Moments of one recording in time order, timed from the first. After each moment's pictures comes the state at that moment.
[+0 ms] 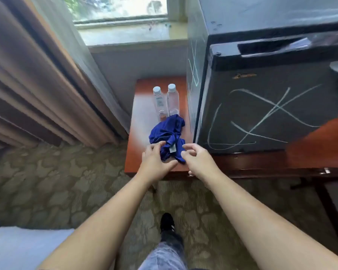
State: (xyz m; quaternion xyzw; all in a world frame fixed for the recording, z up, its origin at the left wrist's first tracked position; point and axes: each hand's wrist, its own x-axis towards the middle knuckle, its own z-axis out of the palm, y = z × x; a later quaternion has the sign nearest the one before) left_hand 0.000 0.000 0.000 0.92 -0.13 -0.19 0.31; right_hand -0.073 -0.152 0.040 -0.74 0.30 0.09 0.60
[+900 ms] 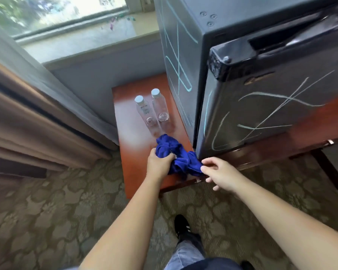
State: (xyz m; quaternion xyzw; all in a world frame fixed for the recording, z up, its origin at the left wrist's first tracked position) left_hand 0.076 -0.040 -0.058 0.81 0.07 -0.28 0.52; right_hand -0.072 -0.186 0.013 -0.69 0.42 0.15 0.57
